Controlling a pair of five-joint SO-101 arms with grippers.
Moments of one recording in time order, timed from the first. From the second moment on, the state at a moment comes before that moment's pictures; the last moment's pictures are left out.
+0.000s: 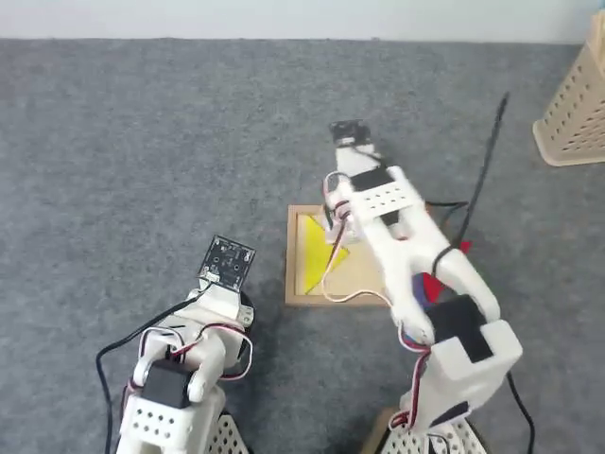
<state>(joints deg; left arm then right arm) 9.0 -103.4 97.6 72.0 -0.7 -27.0 12.5 15.9 61.0 -10.3</state>
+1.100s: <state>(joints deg) 9.0 -103.4 97.6 72.0 -0.7 -9.1 -3.5 16.3 76.7 3.7</state>
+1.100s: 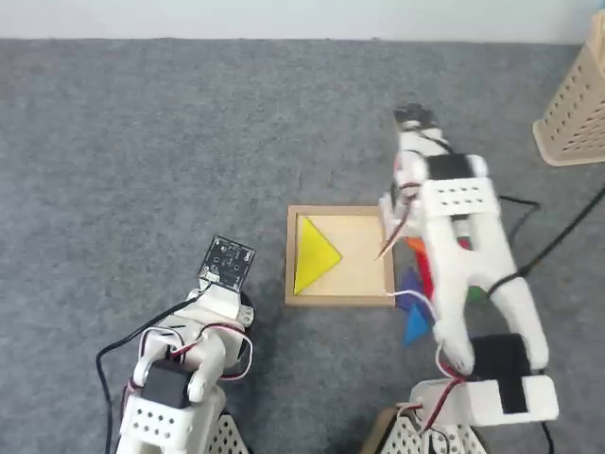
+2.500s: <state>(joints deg) 9.0 -103.4 97.6 72.0 -0.7 8.0 6.9 14.7 73.4 -4.2</state>
